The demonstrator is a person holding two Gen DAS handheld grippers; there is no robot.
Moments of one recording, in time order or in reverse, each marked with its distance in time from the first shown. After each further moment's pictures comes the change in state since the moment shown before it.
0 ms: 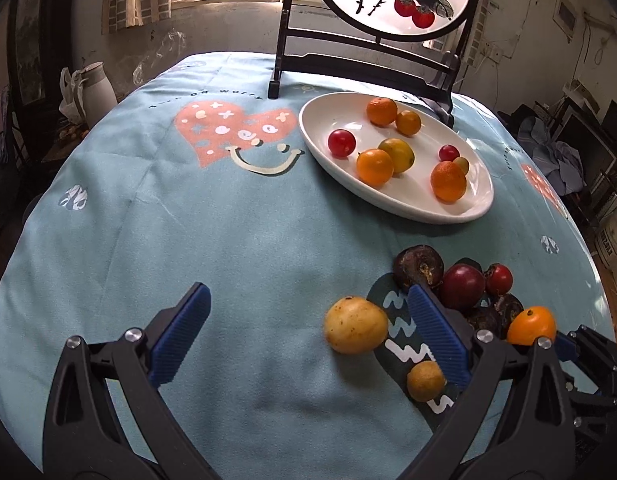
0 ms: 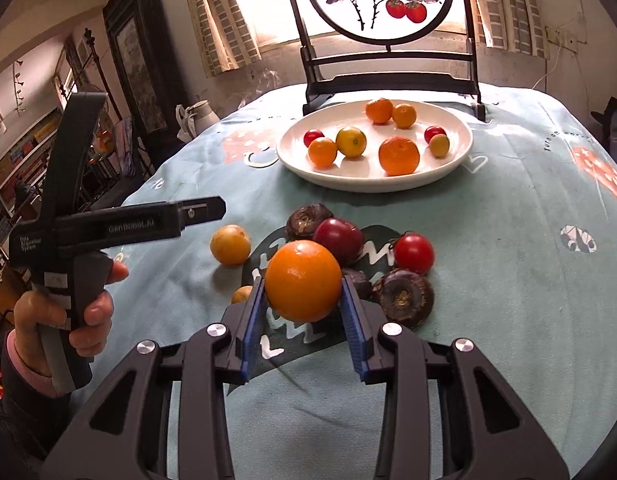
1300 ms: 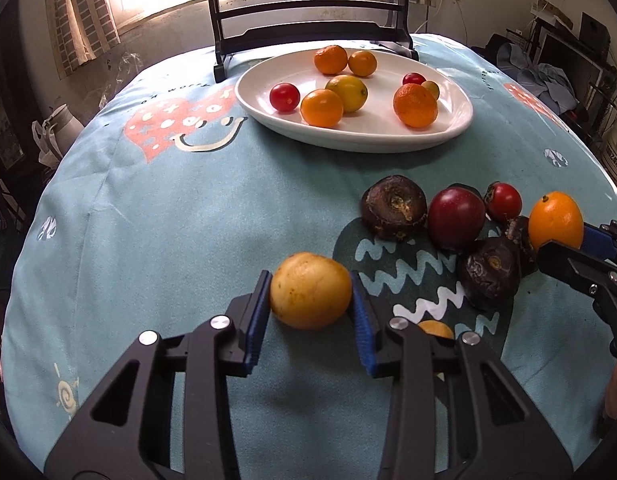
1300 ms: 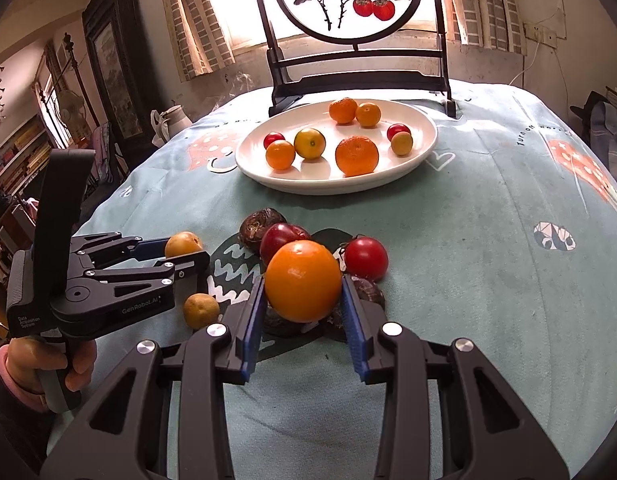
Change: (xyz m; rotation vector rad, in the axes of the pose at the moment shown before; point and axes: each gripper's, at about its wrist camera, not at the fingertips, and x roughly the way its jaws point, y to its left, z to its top) left arm 0.024 -0.039 -0.025 0.217 0.059 0.035; right arm 0.005 -0.024 0.001 0.025 -0.004 -0.074
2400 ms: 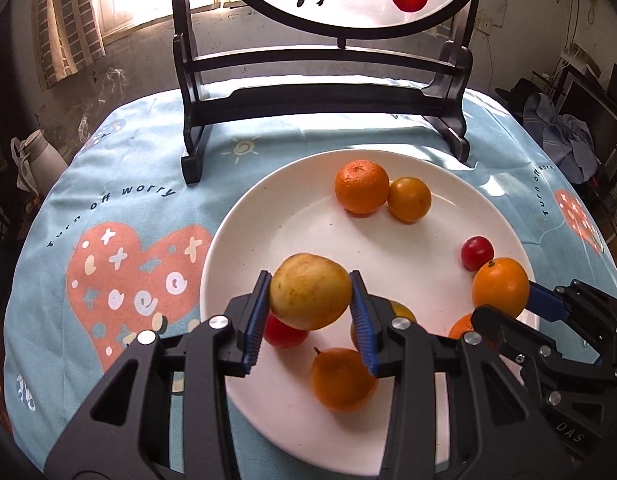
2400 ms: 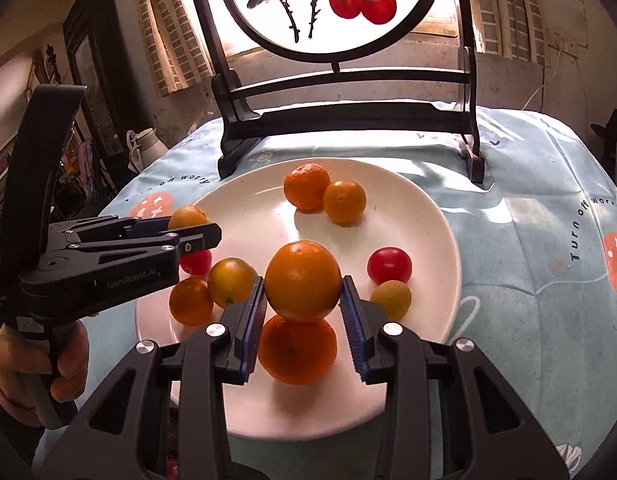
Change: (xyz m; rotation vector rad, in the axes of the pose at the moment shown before) left arm 0.091 0.019 0.181 -0.081 -0.038 -0.023; right arm 0.116 -0.059 0.135 0.000 0.007 0.004
